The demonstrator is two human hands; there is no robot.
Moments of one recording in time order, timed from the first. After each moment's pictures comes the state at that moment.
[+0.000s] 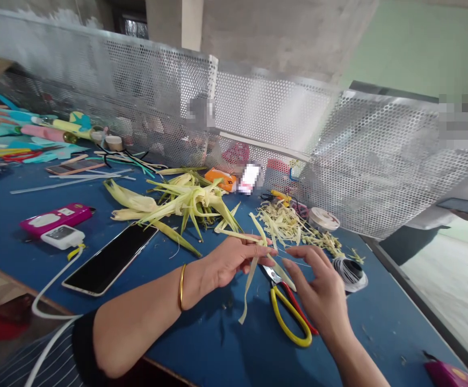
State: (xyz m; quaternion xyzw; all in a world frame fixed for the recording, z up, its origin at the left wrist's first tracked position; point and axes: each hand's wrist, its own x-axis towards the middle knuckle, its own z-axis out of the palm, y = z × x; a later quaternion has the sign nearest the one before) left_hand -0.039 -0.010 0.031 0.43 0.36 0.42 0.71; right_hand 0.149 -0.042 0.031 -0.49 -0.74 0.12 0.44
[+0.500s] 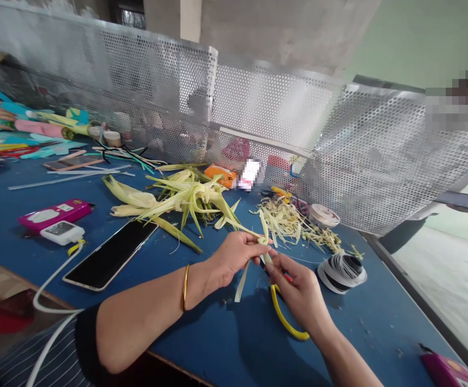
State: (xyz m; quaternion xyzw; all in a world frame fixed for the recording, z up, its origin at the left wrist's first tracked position) left_hand -0.029 -0.015 0.030 0.45 0.41 0.45 0.65; right_hand 0.139 -0.040 0.014 -0.48 -0.77 0.23 0.34
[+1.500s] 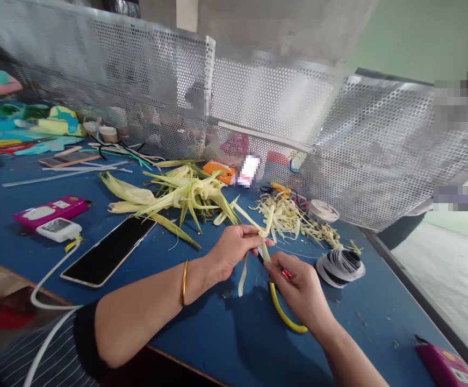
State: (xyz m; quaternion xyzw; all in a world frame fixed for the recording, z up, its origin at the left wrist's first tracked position) left_hand -0.029 -0.015 0.034 0.44 0.41 0.48 0.64; right_hand 0.140 -0.043 0.018 -0.46 -0.80 0.18 0.33
